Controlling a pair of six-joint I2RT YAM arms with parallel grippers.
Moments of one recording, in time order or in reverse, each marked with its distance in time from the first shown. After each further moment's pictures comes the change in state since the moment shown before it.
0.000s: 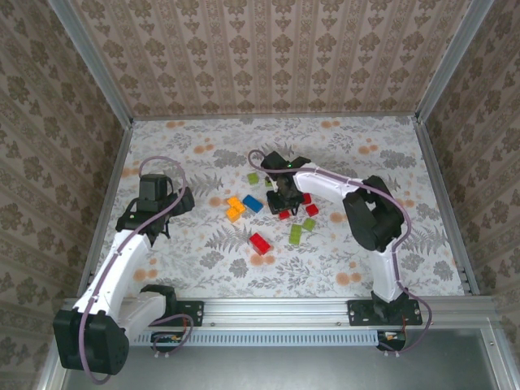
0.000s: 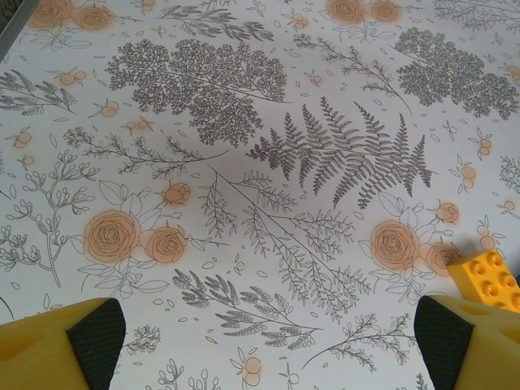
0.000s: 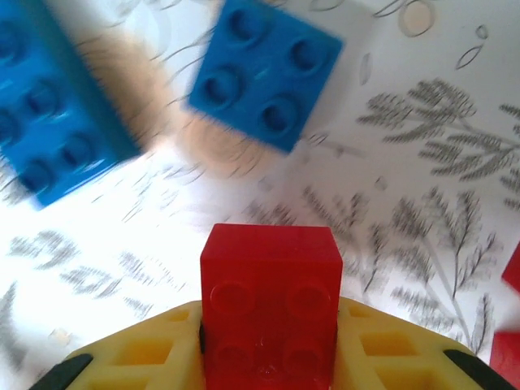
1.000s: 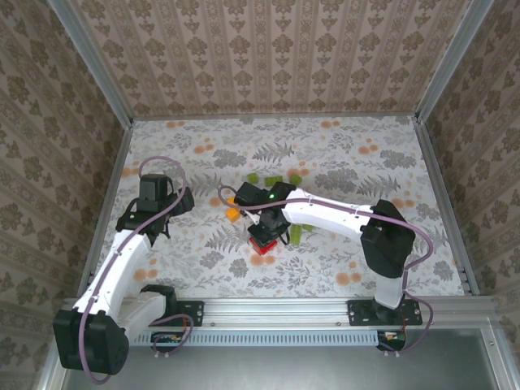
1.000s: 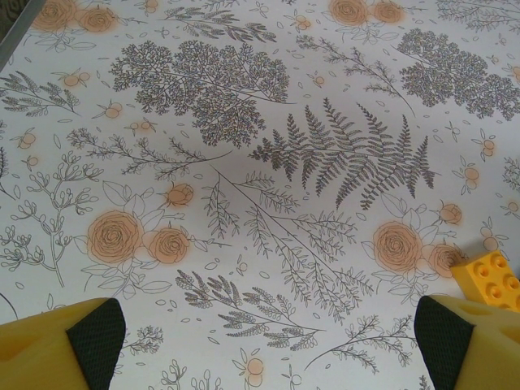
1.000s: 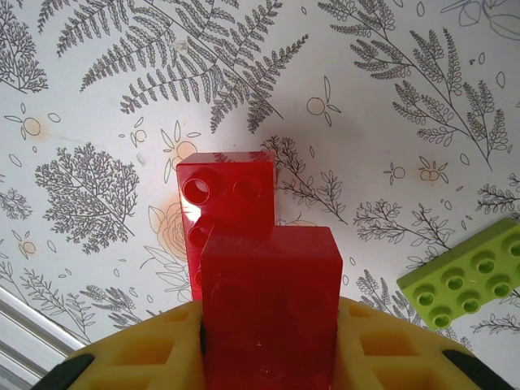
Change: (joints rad) left arm -0.004 0.000 0.000 0.000 -0.010 0.000; right arm 0.298 -0.163 -0.042 -0.151 0.014 -0.029
